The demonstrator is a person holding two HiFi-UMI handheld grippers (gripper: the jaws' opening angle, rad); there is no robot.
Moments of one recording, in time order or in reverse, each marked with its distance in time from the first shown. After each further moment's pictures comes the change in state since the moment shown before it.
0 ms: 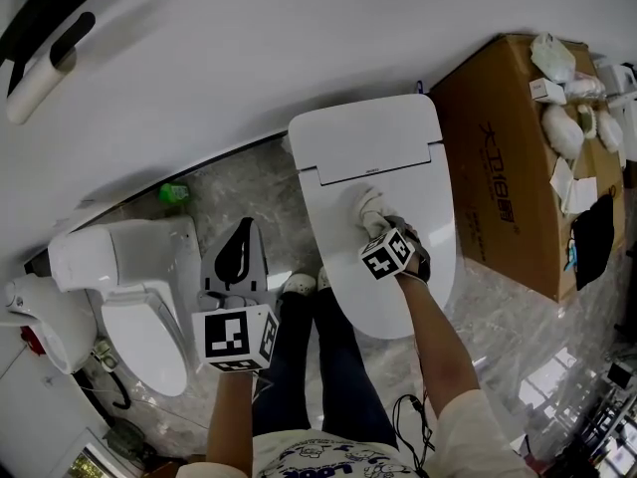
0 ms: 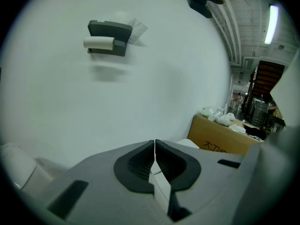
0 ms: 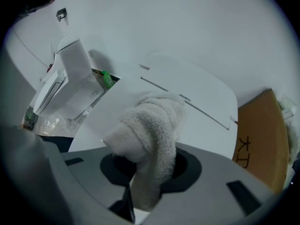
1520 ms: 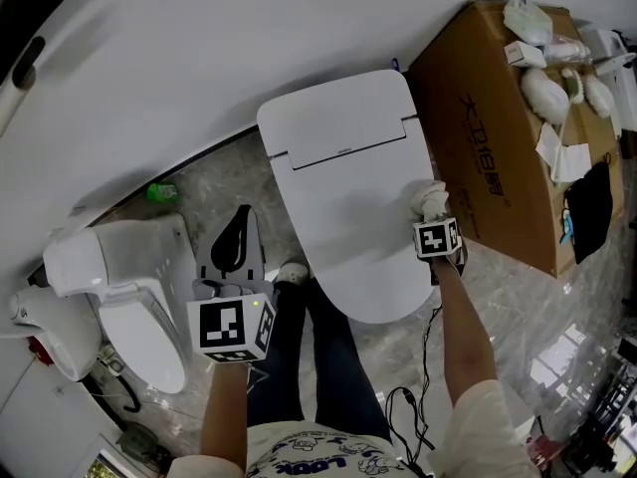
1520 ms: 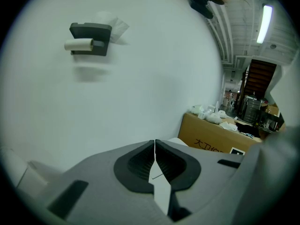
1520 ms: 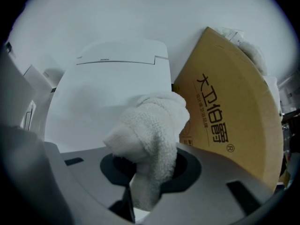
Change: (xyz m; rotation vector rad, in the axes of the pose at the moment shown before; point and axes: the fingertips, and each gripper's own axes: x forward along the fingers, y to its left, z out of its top) left arm 0.007 -0.064 -0.001 0.044 0.007 -0.077; right arm -0.033 -0.116 -0.169 0.485 0.118 -0.193
